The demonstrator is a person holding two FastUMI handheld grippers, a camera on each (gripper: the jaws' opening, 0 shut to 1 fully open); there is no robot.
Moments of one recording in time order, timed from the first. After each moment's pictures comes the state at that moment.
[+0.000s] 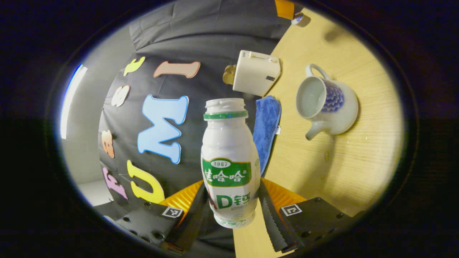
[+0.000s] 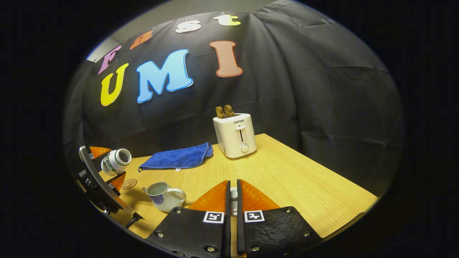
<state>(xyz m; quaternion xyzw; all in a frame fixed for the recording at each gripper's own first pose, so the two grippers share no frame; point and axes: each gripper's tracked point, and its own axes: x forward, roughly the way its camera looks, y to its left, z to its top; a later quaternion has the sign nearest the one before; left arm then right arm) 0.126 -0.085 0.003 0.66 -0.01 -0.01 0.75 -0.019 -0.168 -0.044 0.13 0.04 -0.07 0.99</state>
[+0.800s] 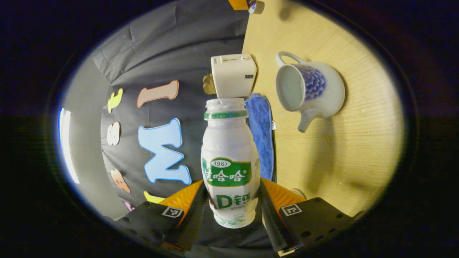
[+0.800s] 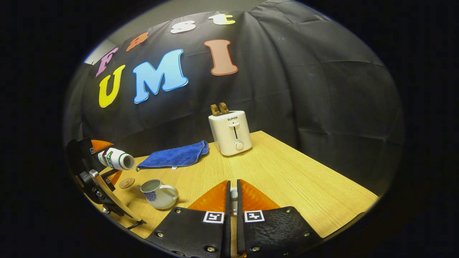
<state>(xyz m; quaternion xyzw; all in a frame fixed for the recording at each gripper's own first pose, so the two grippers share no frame) 0.119 -0.102 0.006 0.76 -0.03 -0.02 0.65 -0.022 -0.184 -0.055 0.14 0.04 -0.07 0.99</state>
